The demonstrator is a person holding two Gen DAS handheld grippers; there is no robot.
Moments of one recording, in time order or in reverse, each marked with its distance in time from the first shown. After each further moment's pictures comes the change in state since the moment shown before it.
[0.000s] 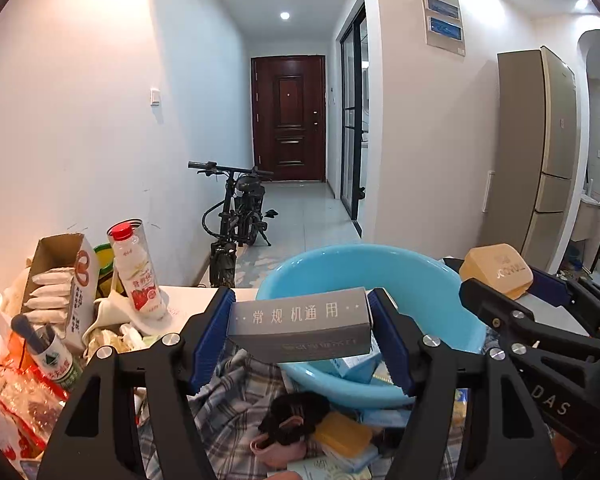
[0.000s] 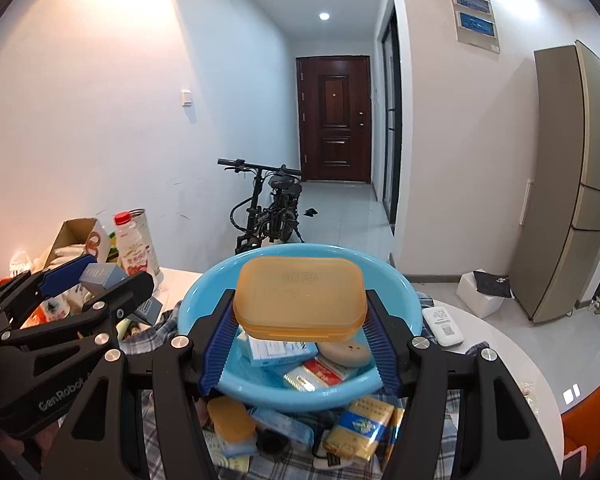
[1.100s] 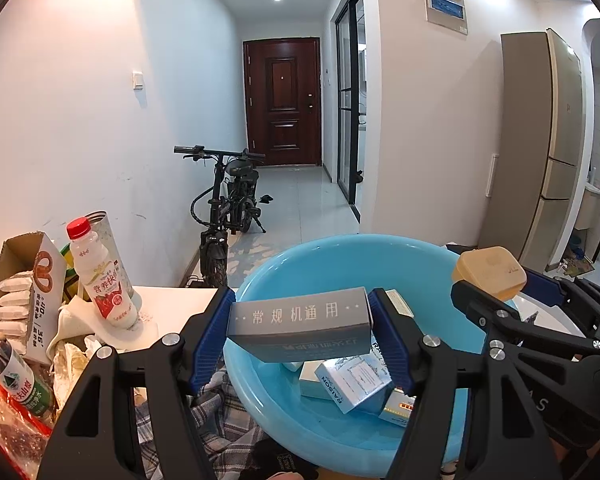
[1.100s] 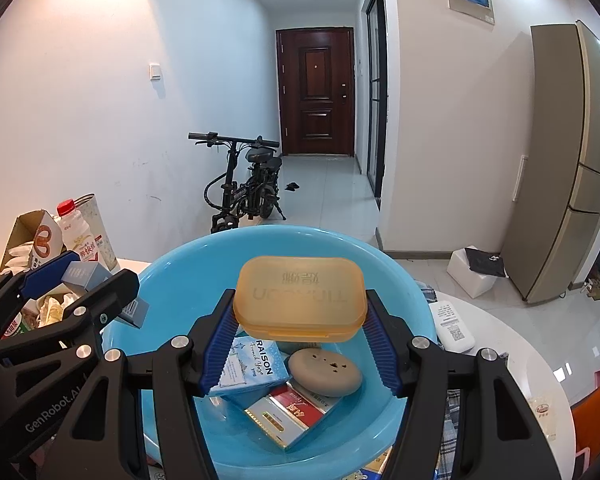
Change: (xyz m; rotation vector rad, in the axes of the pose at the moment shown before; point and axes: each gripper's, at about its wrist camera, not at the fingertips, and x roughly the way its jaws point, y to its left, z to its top) left arm 0.076 -0.014 0.003 0.016 0.060 -0.017; right arm 0.091 -0.030 0.000 0.017 0.094 -0.060
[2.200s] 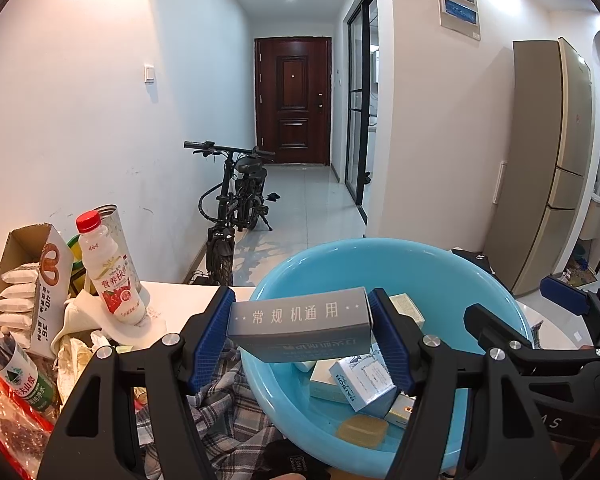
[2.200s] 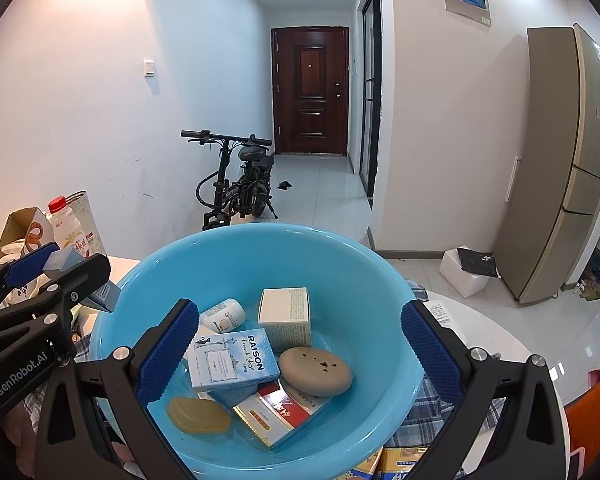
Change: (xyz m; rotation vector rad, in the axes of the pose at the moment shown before) left arm 0.004 0.020 0.004 -0.038 0.004 0.015; right arm 0.014 -0.005 0.001 -0.004 0.006 -0.027
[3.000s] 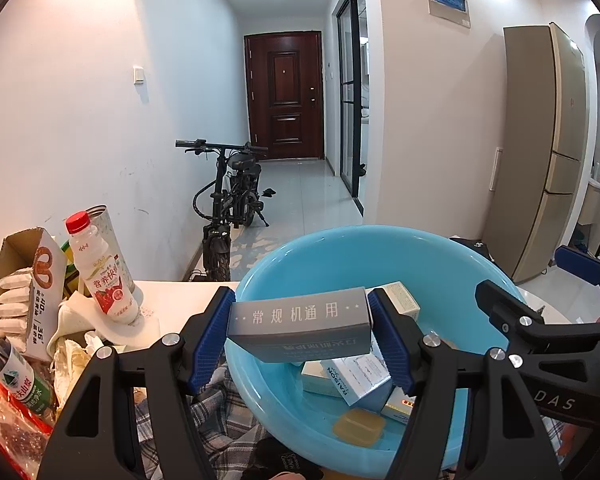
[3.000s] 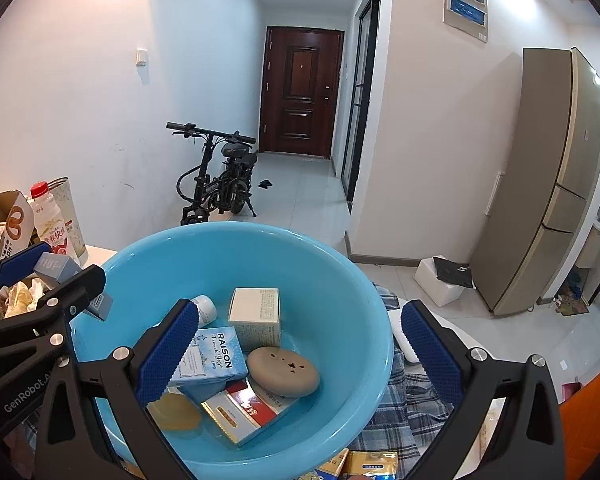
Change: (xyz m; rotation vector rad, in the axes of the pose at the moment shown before) left arm 0.007 -0.014 -0.008 0.046 0.020 -0.006; right arm -0.007 -0.010 -0.002 -0.064 0.002 -0.092
